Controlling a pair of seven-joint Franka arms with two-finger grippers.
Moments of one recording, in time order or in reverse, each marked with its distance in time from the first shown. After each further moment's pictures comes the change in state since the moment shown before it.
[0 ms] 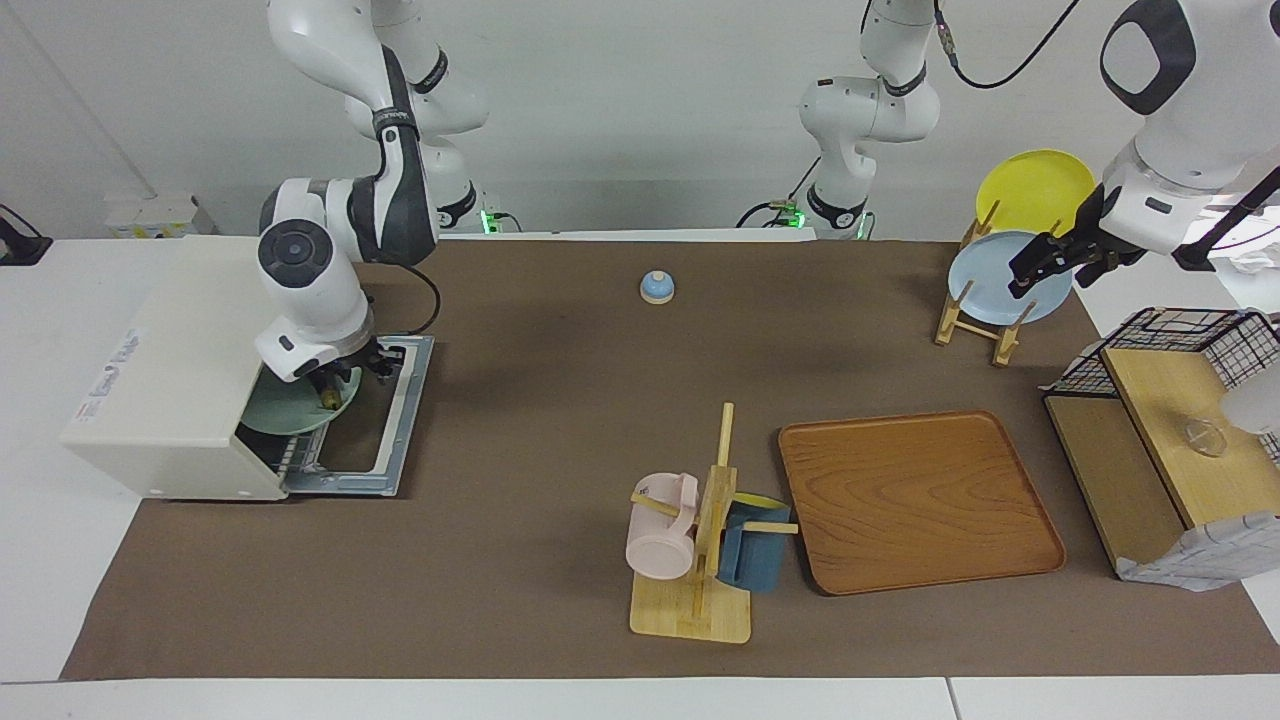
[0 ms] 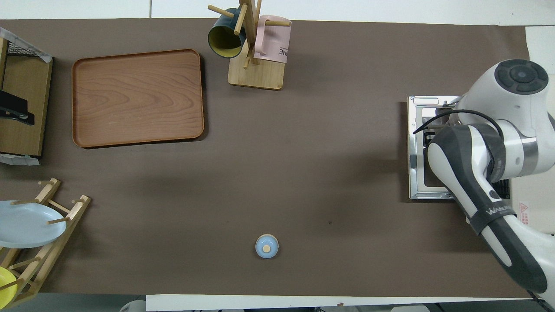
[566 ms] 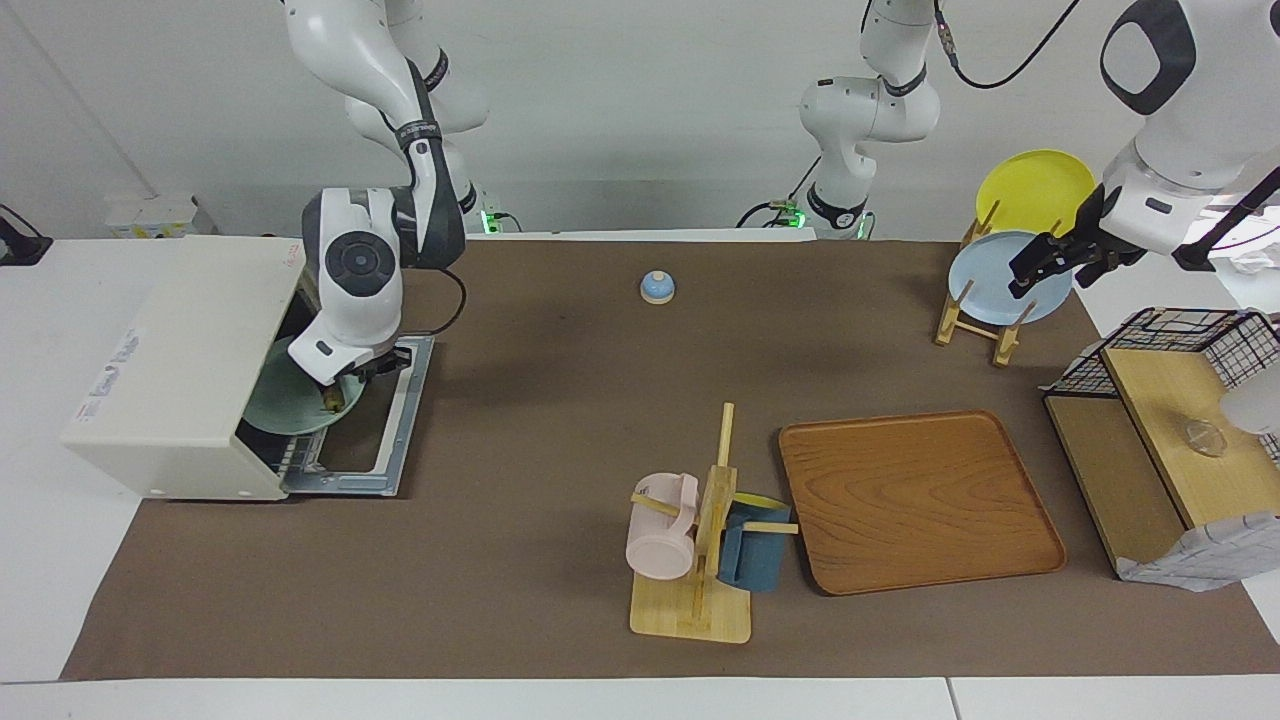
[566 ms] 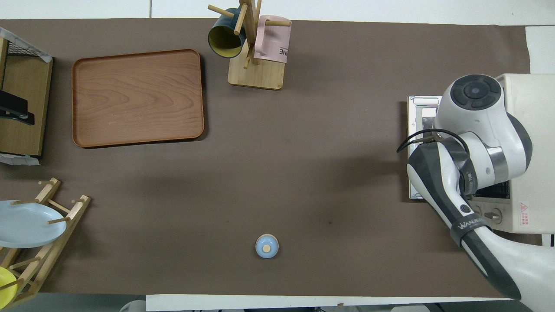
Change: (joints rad) left arm 0.000 0.000 0.000 0.000 0.000 0.000 0.000; right arm 0.077 -0.003 0.009 -0.026 -0.125 0.000 -0.001
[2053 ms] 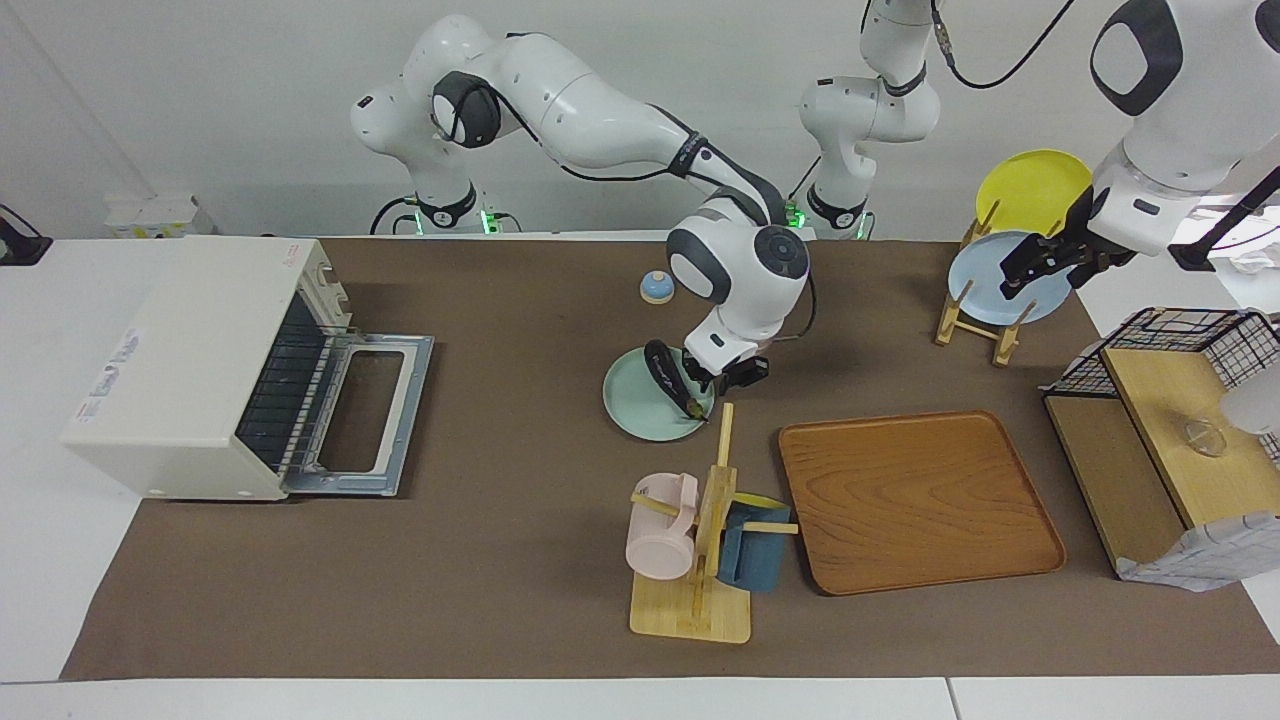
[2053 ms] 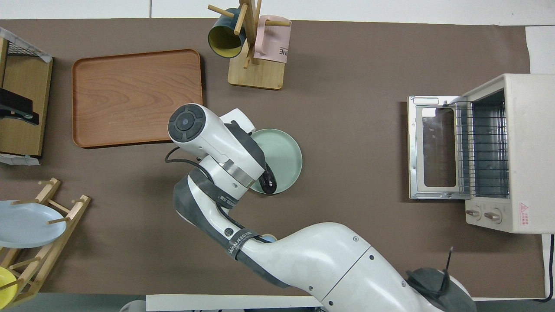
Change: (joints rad) left arm -0.032 -0.020 -0.008 -0.054 0.003 0.018 -0.056; right arm 0.527 0.665 0.111 1.019 0.315 -0.212 0.790
